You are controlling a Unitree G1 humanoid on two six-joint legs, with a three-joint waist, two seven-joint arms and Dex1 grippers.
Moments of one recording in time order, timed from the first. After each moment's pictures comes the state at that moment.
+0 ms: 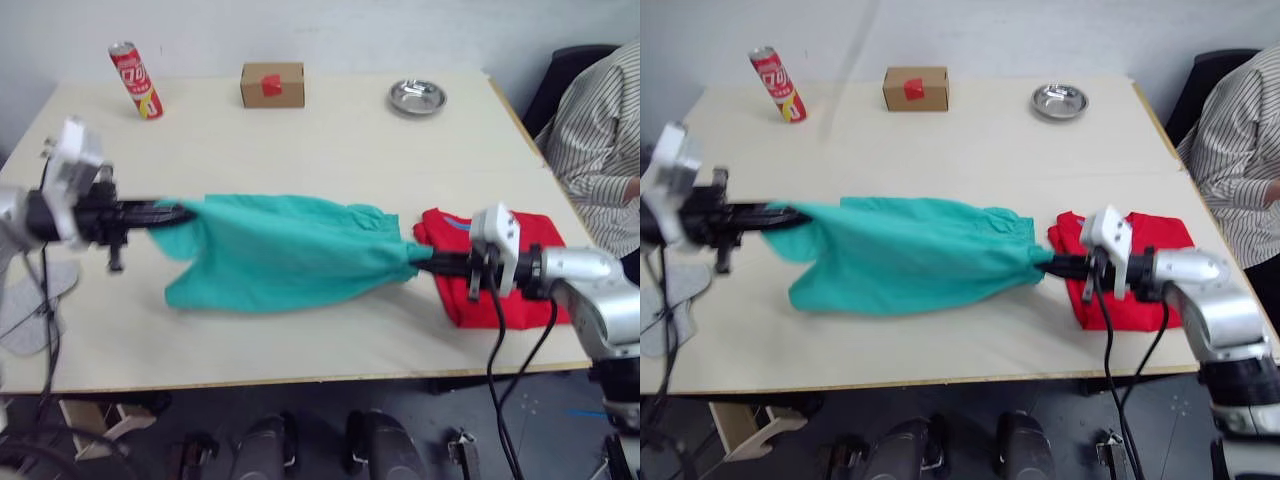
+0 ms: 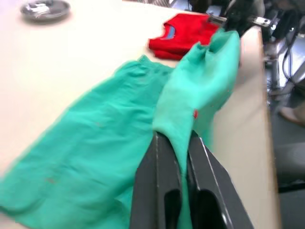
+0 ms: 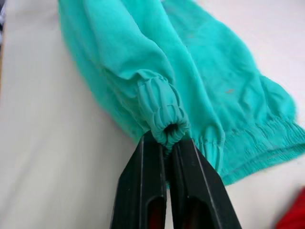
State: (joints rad) left arm -0.71 1.02 0.11 0.21 -0.57 0.50 -1.25; right arm -0.49 -0.82 0.00 -0.02 0.50 0.47 1.08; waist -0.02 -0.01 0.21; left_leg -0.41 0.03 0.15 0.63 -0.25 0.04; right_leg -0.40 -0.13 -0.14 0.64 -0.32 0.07
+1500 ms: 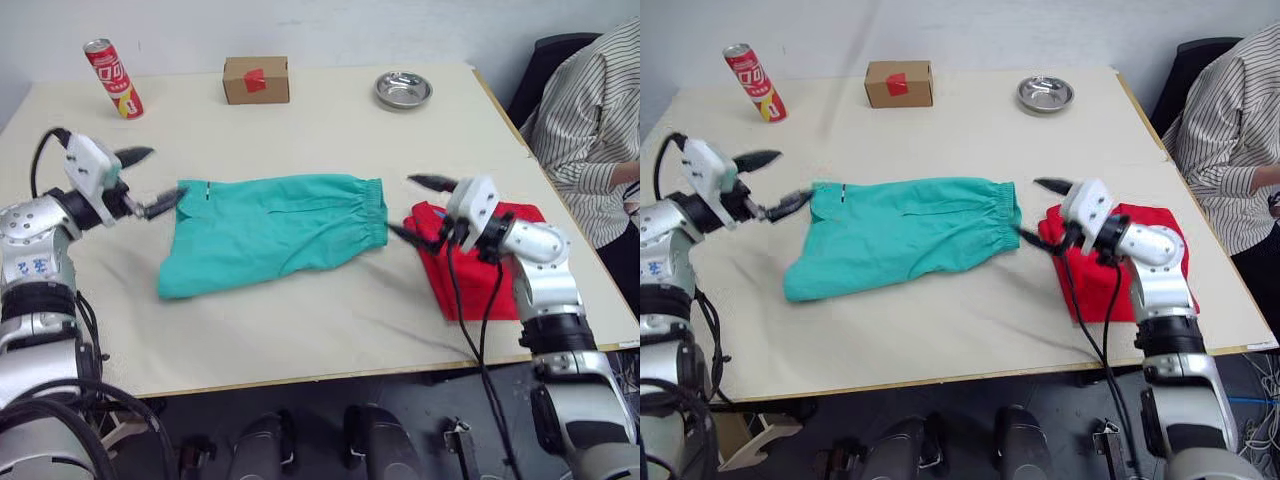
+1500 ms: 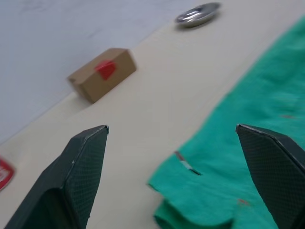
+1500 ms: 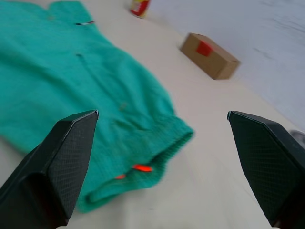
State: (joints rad) left arm -0.72 0.81 0.21 0.76 -0.25 -0.29 -1.13; right arm -0.60 -0.55 0.03 0.33 0.21 -0.28 1.06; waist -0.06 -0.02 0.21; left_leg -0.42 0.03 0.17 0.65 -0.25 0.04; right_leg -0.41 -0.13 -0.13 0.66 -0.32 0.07
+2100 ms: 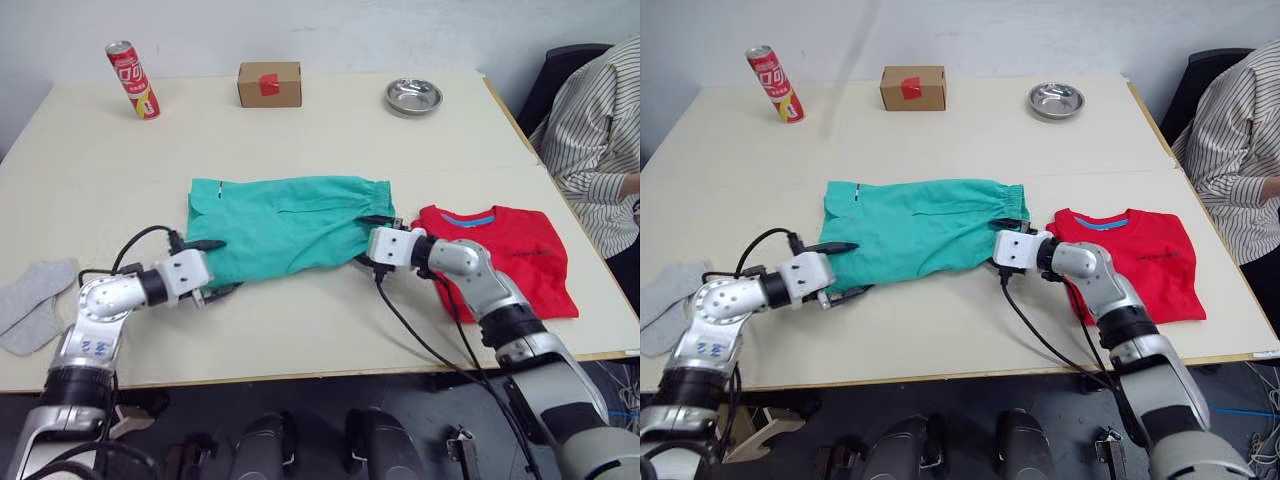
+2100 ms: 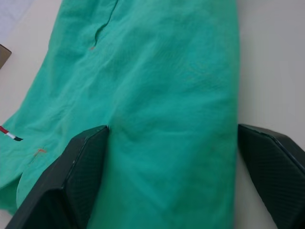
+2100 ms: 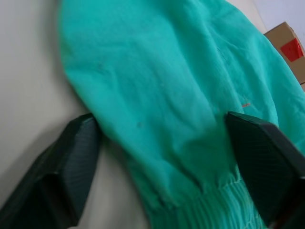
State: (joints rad) left arm -0.39 0.70 0.04 0.38 0.04 -0.39 -0.82; right arm -0.79 -0.45 0.28 0.69 -0.27 -0.49 0.69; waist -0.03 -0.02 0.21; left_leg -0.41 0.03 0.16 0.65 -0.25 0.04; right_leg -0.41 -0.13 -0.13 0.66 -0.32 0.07
